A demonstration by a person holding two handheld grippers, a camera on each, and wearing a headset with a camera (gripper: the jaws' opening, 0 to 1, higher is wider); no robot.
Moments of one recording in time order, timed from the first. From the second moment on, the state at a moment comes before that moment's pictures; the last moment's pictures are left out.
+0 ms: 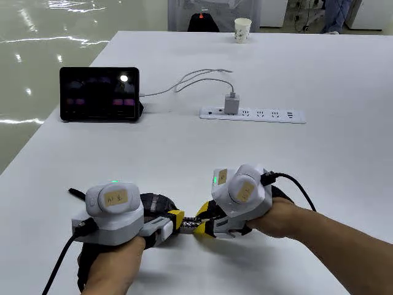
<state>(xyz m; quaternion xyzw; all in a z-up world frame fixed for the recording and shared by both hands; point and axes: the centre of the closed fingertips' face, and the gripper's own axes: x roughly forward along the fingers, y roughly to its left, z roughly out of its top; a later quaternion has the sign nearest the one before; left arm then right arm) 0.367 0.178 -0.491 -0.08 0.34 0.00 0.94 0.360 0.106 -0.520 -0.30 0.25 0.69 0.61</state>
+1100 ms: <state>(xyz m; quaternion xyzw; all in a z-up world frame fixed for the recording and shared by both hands) 0.367 0.178 -0.491 -0.09 0.35 0.00 0.93 0.357 0.129 -0.521 -0.30 0.23 0.70 0.61</state>
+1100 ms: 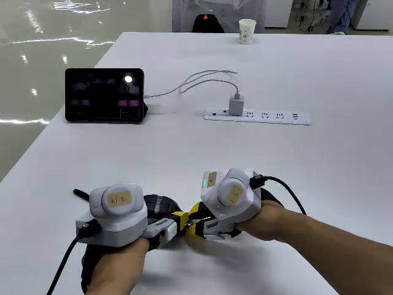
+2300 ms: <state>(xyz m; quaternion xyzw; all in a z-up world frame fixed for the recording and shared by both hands) 0.363 0.180 -0.485 -0.09 0.35 0.00 0.93 0.354 0.119 -0.515 -0.30 0.25 0.68 0.62</state>
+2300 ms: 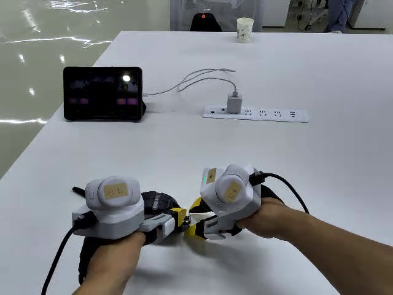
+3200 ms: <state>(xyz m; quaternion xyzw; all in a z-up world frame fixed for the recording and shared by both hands) 0.336 0.183 -0.469 -0.04 0.34 -0.05 0.94 0.353 0.068 -0.491 -0.27 0.26 0.63 0.68</state>
